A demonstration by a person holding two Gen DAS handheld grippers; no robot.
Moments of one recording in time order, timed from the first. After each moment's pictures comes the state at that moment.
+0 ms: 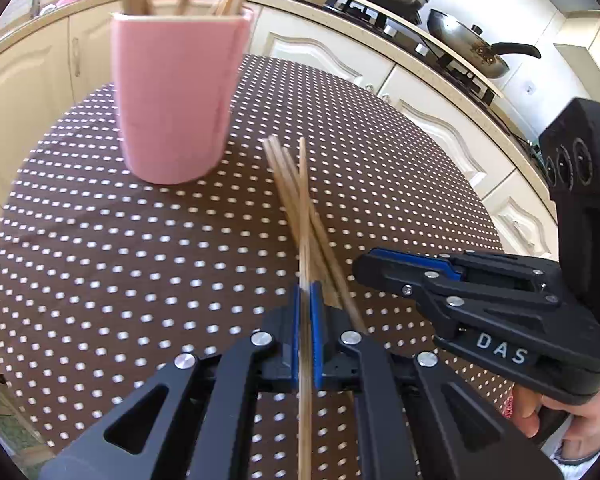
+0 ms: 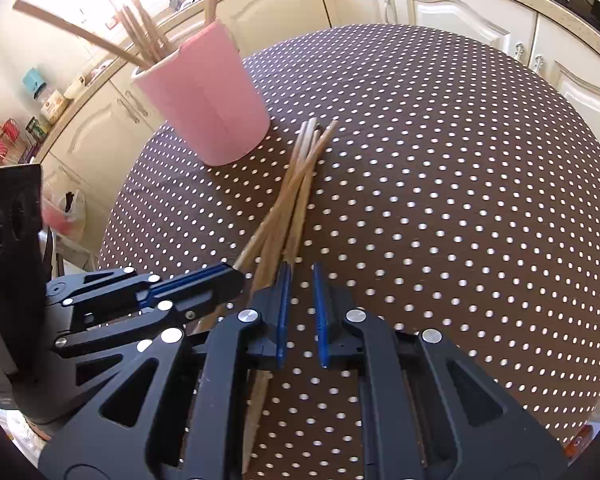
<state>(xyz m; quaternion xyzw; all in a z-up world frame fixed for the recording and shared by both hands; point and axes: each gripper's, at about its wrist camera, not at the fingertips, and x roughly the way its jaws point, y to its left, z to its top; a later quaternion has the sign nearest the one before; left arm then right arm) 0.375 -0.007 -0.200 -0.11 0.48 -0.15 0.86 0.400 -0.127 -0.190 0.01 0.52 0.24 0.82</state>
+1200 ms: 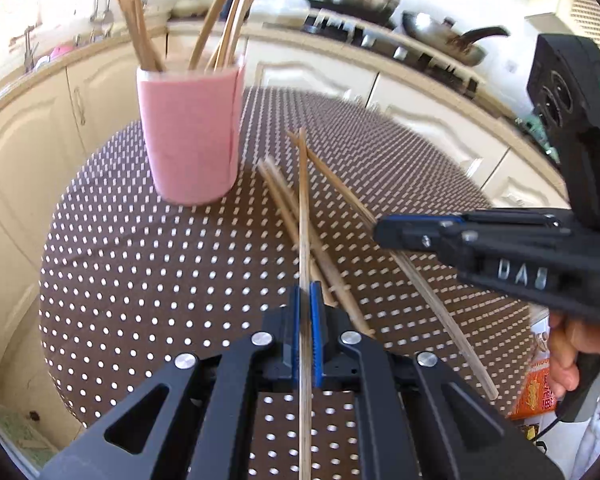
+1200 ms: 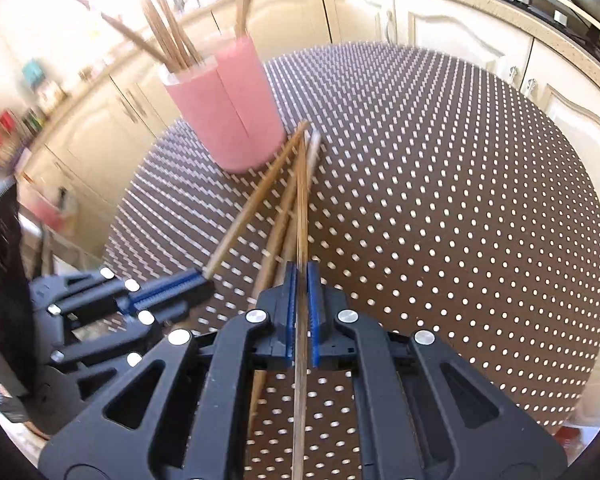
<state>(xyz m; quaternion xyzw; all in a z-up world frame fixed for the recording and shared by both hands) 0.337 -0.003 -0.170 -0.03 0.42 -0.16 0.89 0.369 -0.119 -0.148 0.02 0.47 0.24 0.85</state>
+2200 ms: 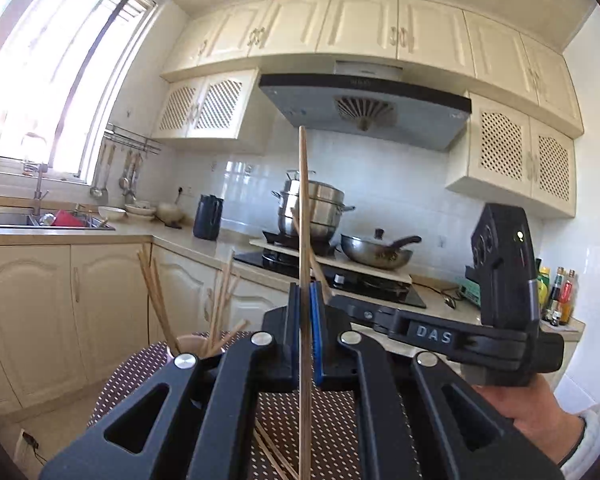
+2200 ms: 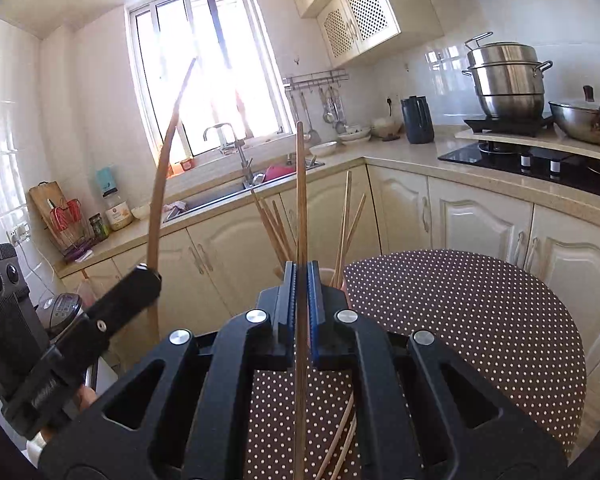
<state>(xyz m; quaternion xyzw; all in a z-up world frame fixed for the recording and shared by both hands) 0.241 0.032 -0.013 -0.09 0.04 -0.19 0.98 0.318 -0.137 -0.009 0.08 0.19 0.30 0.93</state>
